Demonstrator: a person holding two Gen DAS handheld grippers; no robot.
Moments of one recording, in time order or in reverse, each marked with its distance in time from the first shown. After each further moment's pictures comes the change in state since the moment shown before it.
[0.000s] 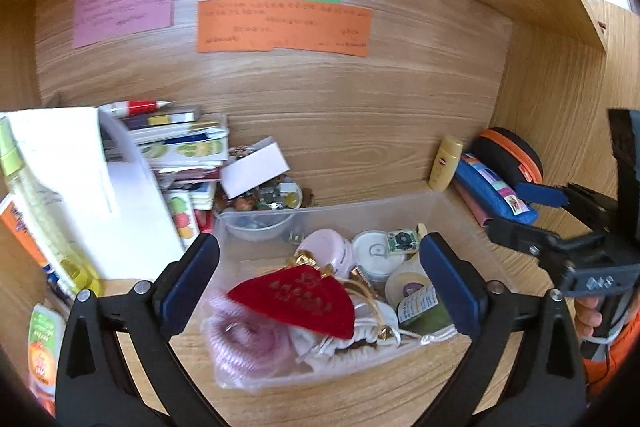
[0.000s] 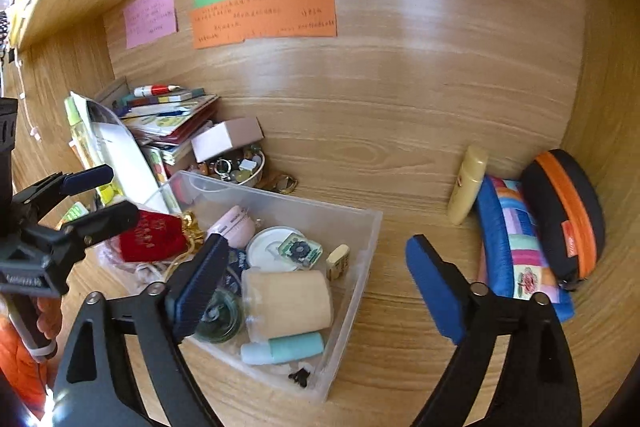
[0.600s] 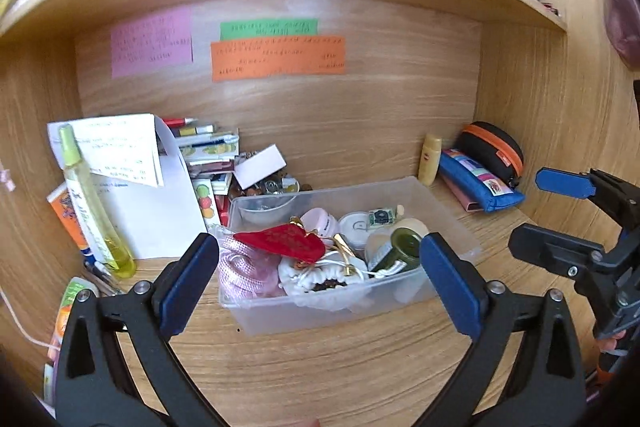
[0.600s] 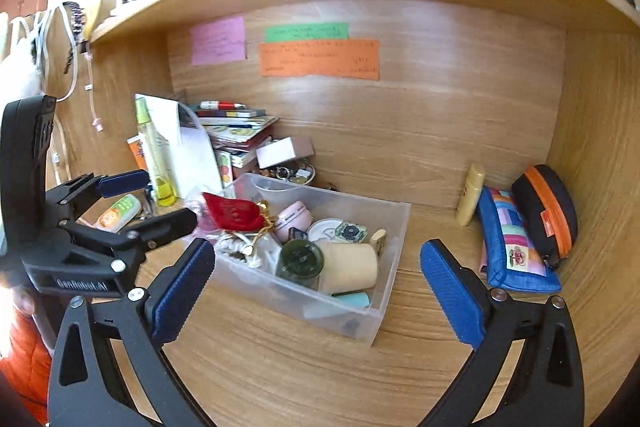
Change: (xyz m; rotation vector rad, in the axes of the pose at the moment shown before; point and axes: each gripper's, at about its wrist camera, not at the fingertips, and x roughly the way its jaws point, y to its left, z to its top) left arm -0.075 -0.046 -0.042 0.071 -0.109 0.078; right arm -0.088 0.043 -0.041 -0.052 -0.136 0.051
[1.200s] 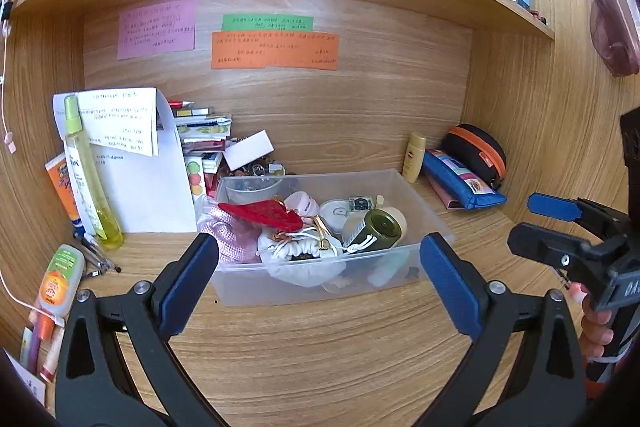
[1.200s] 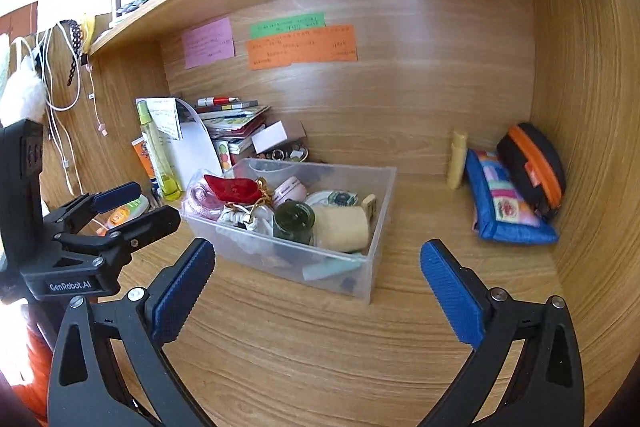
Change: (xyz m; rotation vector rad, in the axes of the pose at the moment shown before) left arm -0.016 -0.005 -0.019 -0.056 -0.003 -0.047; right arm -0.014 -0.027 -0.027 0.128 0.035 0.044
